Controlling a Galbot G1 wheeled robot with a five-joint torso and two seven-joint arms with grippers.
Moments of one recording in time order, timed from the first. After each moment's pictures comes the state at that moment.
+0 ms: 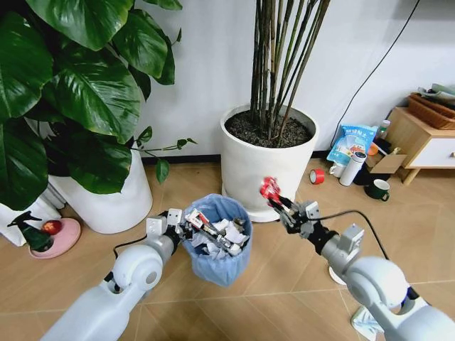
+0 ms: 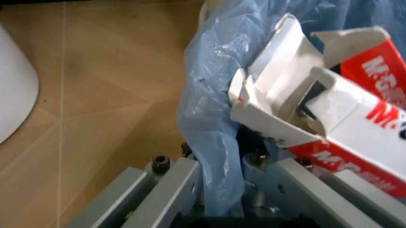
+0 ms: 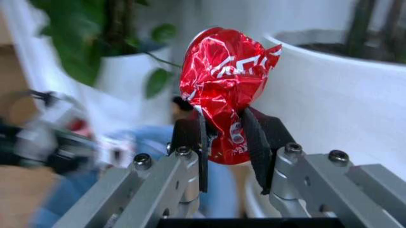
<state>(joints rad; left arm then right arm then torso) 1.02 -0.96 -0.05 -2.00 -0.89 0.62 -0.44 -1.31 0.88 0.38 2.22 0.60 -0.25 -0.16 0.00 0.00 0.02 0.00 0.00</state>
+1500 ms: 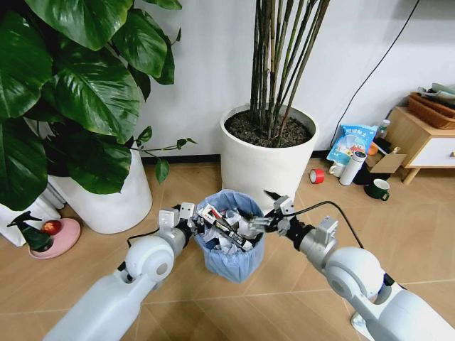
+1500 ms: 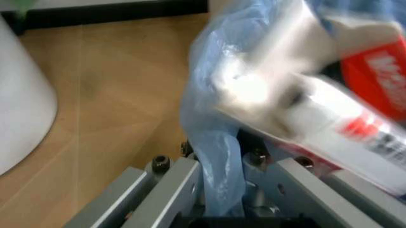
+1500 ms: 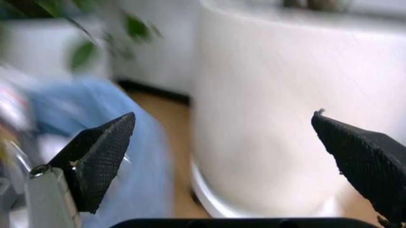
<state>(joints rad) 1.03 -0.95 -0.08 -2.05 -0.86 0.62 -0.47 -1.32 0.94 0.39 2.14 0.48 -0.29 0.00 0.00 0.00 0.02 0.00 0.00</state>
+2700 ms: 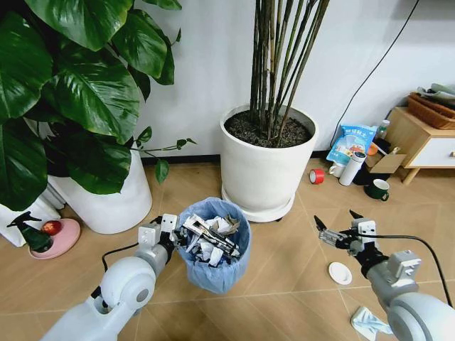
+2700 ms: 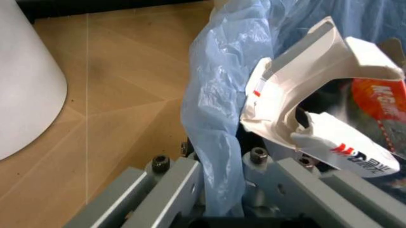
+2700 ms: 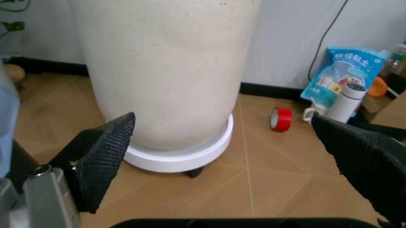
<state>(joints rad) 1.17 -0.92 -0.14 -2.13 -0.80 0.61 -0.46 -1.70 1.09 0.78 2.23 0.43 -0.26 -0.03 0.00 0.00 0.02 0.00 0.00</state>
